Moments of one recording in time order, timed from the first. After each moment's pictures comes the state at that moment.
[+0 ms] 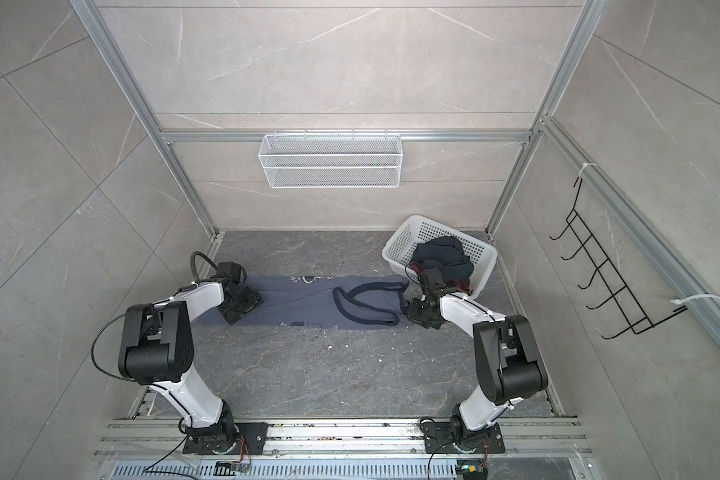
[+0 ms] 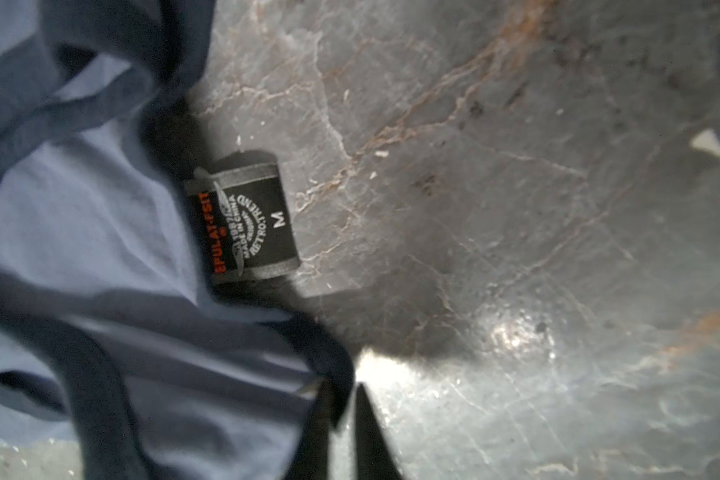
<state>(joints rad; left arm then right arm) 0.04 1.76 1.05 -0.52 0.01 -0.58 0.19 1.62 0.92 -0.52 -0.12 0.52</state>
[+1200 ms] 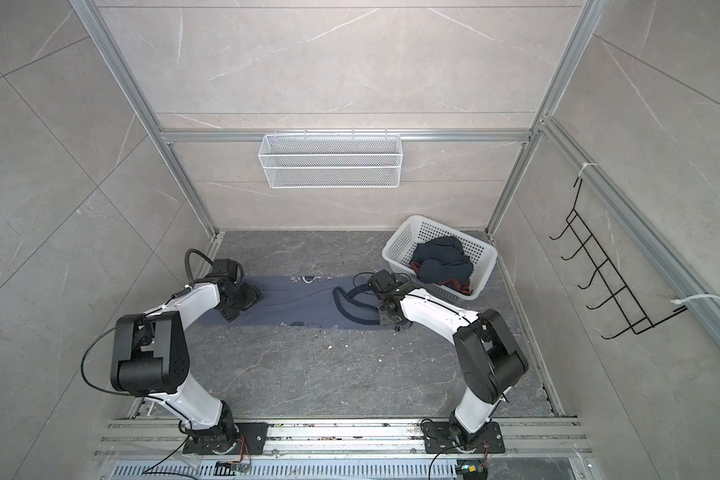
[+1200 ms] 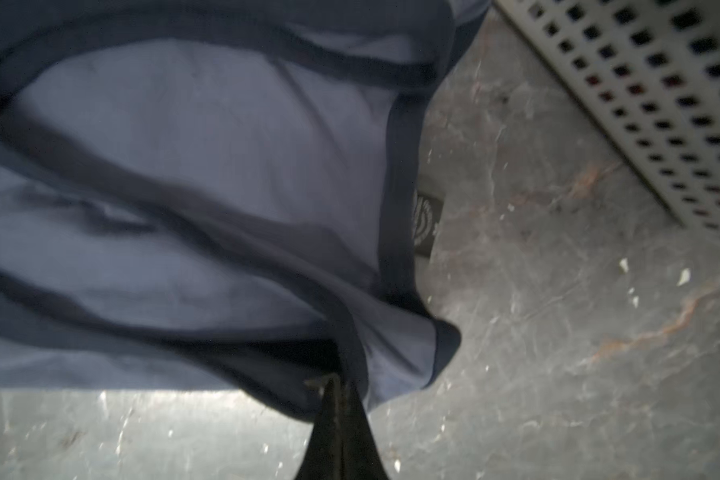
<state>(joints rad) 0.04 1.67 1.04 -0.54 0.01 -0.58 0.56 1.72 1.15 -0.70 0.29 0.40</state>
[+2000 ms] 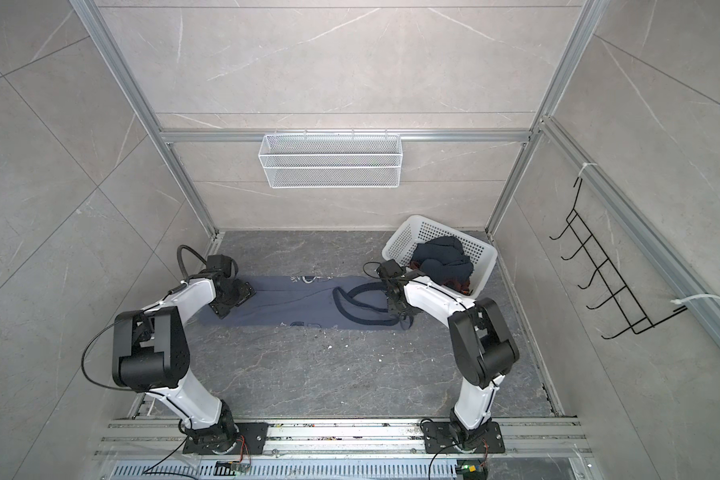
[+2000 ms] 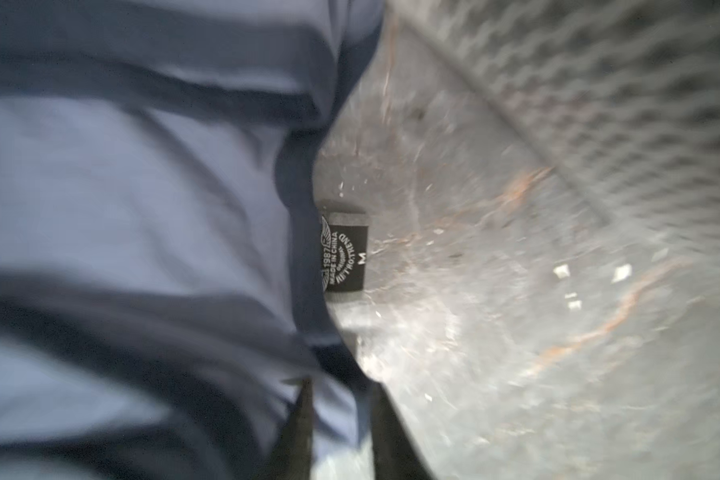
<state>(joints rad) 0.07 1.66 1.11 -0.57 -0.07 -0.60 0.47 1.73 1.23 -0.79 0.31 0.39</state>
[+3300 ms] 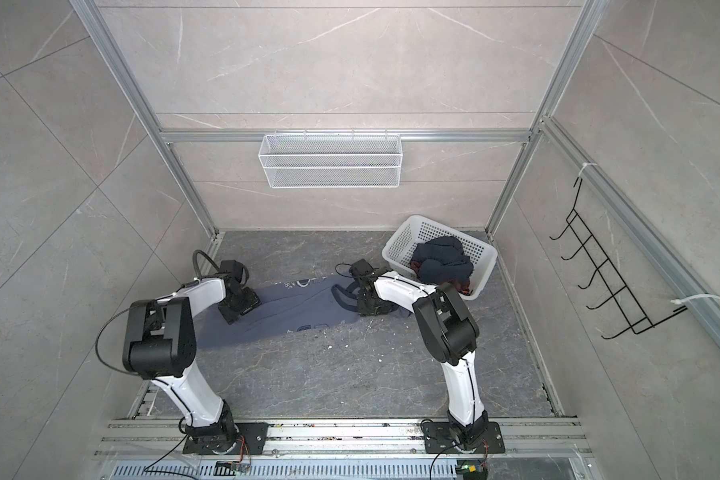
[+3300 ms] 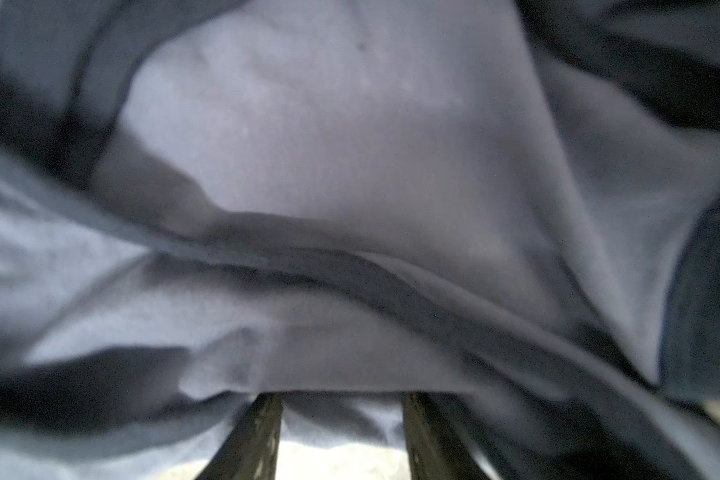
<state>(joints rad) 0.02 1.72 1.01 -0.58 -0.06 -0.64 0.59 2.10 1.52 -0.78 0.11 0.42</state>
